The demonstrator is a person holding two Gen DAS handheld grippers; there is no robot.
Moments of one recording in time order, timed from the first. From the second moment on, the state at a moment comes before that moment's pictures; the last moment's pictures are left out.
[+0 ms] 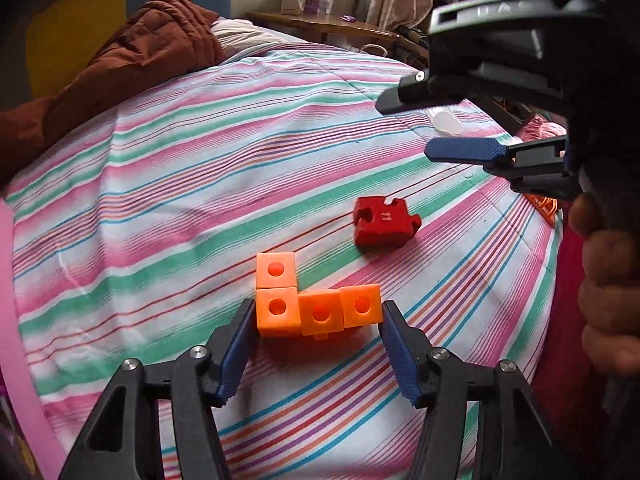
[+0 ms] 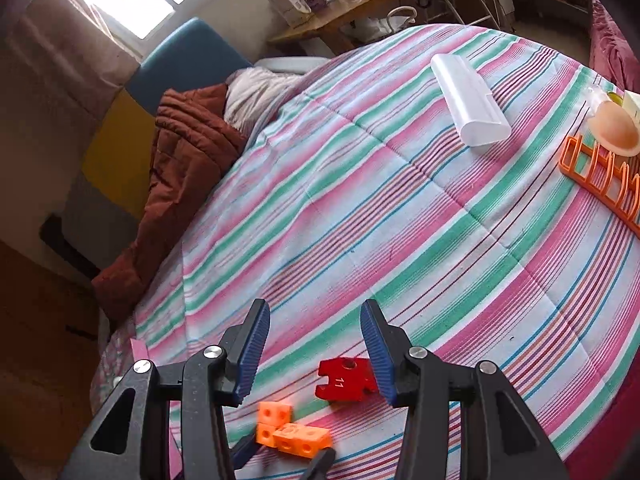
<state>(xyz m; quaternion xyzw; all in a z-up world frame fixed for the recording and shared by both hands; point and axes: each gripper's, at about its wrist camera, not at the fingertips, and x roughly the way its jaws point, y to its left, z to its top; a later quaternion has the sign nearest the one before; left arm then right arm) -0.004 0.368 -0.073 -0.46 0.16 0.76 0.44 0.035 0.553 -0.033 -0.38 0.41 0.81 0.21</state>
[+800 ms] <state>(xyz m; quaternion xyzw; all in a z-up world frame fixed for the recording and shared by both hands) 0.025 0.276 -0.074 -0.43 0.16 0.80 0.38 -0.017 0.462 -0.071 -0.57 0.17 0.80 0.10</state>
